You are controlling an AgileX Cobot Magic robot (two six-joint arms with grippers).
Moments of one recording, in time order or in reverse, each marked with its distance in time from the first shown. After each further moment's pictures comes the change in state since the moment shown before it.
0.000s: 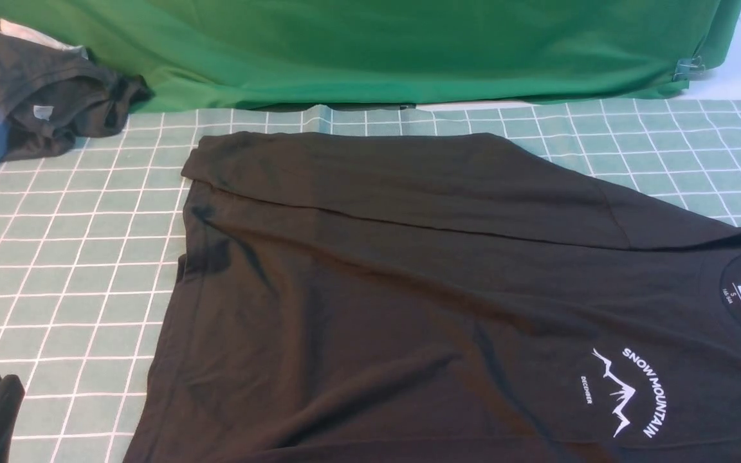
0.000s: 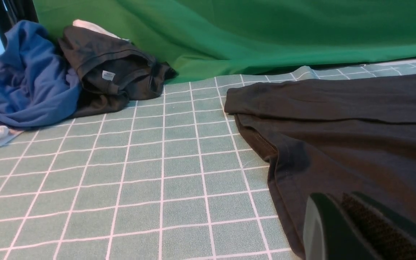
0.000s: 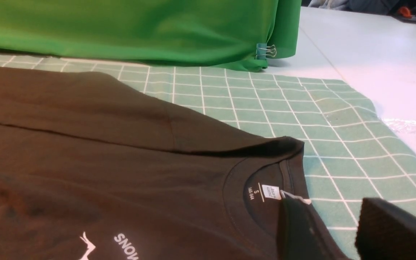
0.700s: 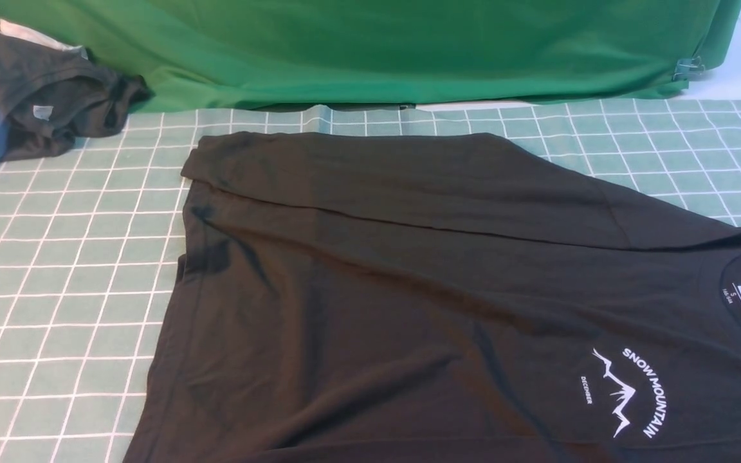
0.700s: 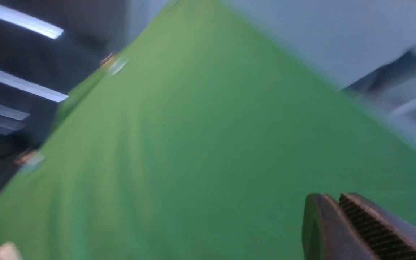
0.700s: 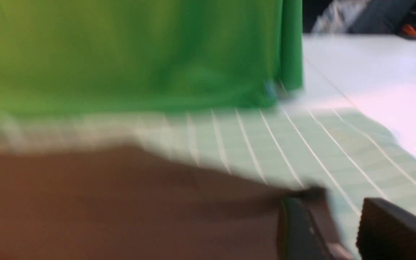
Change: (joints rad) right arm 0.000 0.000 0.000 0.104 -0.188 0.153; left arm 0.000 0.039 -0.111 -0.203 -0.725 -0.470
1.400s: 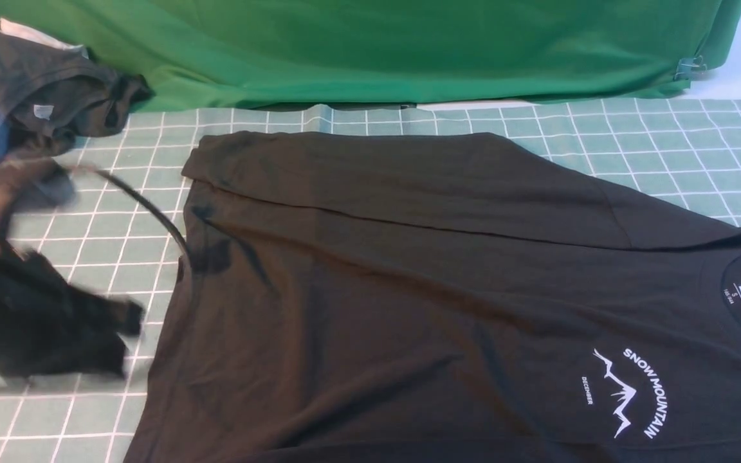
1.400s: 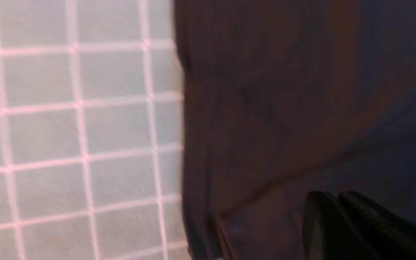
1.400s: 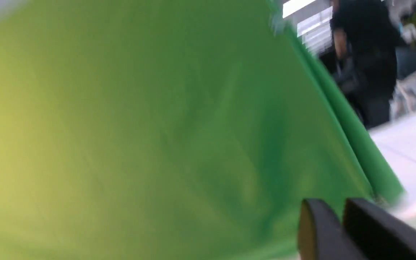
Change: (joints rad) right arm 0.064 0.124 -0.336 0.060 0.063 0.115; left arm -0.124 1.069 -0.705 0.050 1.571 0.326
